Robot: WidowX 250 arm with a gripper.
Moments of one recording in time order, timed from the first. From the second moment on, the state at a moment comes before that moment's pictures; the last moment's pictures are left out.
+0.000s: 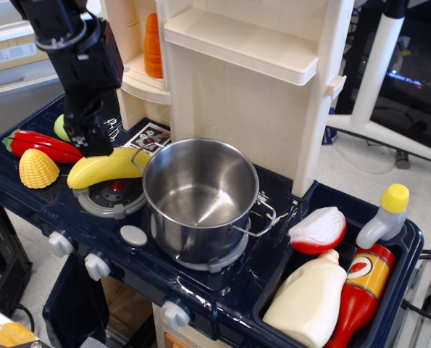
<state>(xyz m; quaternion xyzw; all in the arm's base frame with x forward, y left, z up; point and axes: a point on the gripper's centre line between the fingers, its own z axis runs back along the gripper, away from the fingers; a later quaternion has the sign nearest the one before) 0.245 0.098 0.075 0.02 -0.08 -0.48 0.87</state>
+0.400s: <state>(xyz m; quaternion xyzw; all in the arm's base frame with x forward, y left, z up) 0.252 0.105 0.047 -0.01 -0.06 -0.48 0.88</state>
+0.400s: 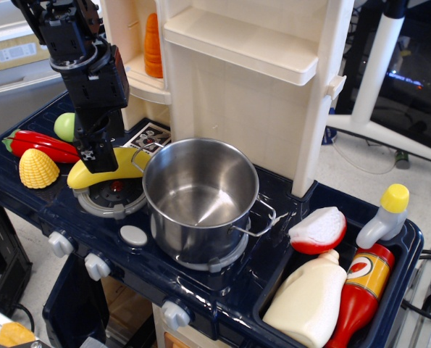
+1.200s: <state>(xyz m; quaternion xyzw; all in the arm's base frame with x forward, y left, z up) 0.231 0.115 0.103 0.06 0.02 -0.46 0.89</state>
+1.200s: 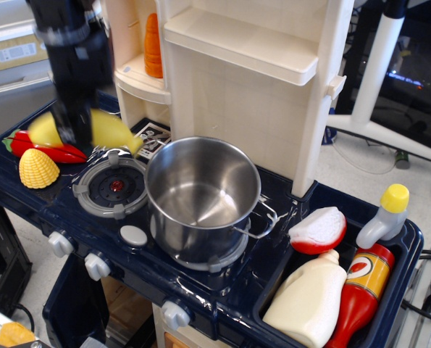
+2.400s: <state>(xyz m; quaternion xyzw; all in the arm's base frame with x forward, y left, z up) 0.225 0.024 0.117 0.11 0.02 -0.40 0.91</state>
